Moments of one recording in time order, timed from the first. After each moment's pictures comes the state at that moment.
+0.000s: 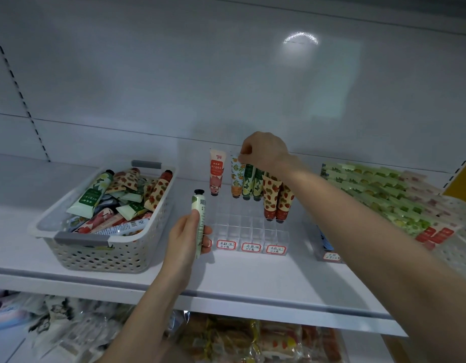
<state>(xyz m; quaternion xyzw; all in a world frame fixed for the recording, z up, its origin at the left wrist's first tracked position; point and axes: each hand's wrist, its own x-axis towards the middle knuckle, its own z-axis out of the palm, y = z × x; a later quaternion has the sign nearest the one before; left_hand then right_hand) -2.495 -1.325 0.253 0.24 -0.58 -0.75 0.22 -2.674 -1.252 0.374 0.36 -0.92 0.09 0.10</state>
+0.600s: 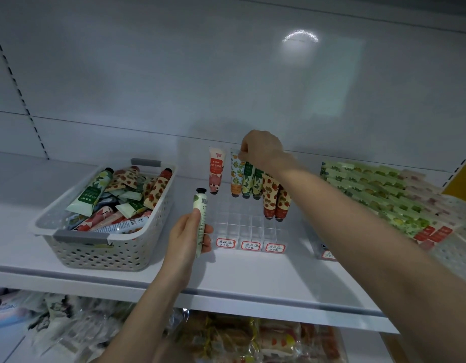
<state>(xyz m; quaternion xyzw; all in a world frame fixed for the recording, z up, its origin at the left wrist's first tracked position) -2.493 -1.323 0.254 0.23 -0.59 -0.74 0.22 -2.678 -1.262 0.372 0.32 -0.94 0.07 0.10</state>
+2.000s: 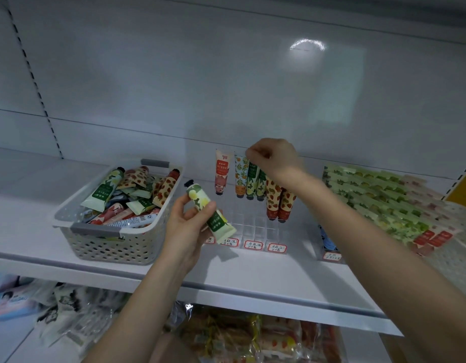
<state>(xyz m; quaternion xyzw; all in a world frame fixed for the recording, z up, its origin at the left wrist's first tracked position) -2.485 -1.322 0.280 0.16 -0.44 -0.85 0.25 -2.631 -1.218 0.369 0.40 -0.85 0.34 0.11</state>
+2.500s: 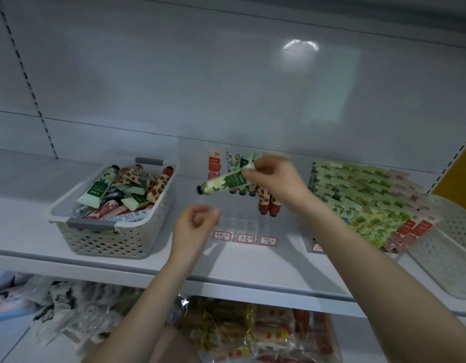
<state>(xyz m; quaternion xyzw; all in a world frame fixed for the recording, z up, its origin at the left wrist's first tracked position) -2.487 -1.311 0.251 0.19 -0.68 -0.66 0.27 -2.593 -1.185 0.354 0.35 -0.81 0.47 -0.01</state>
